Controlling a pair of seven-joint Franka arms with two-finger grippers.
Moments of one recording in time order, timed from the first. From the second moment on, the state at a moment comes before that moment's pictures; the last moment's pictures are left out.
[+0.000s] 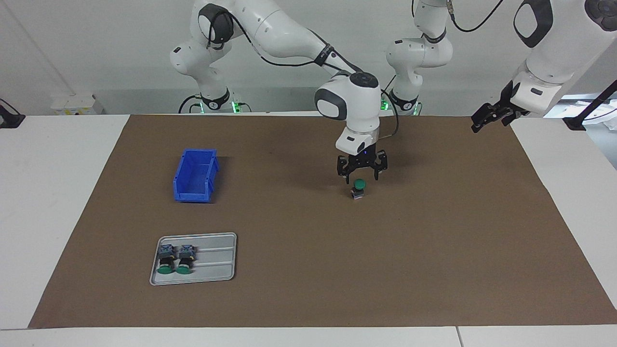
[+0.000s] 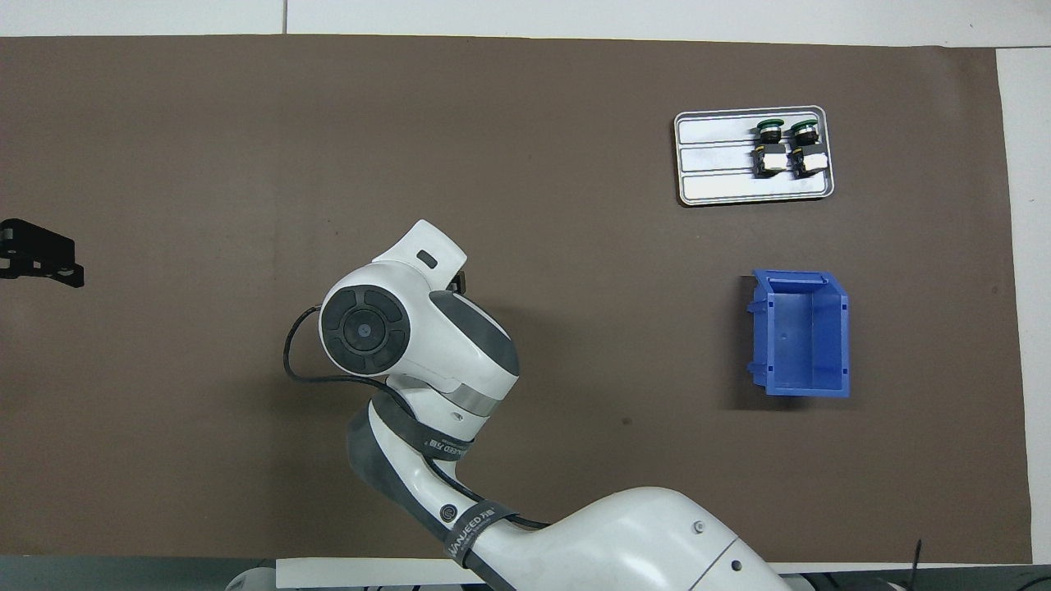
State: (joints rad) left arm -0.09 -0.08 0.04 -1.69 0.04 1.44 -0.16; right arm 0.84 0.61 -0.02 -1.46 -0.14 2.29 0.84
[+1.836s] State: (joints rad) left arm 0.01 -0.07 -0.05 -1.61 0.03 1.38 -0.15; right arm 0.57 0.16 -0.01 -1.96 -0.15 2.33 0.56
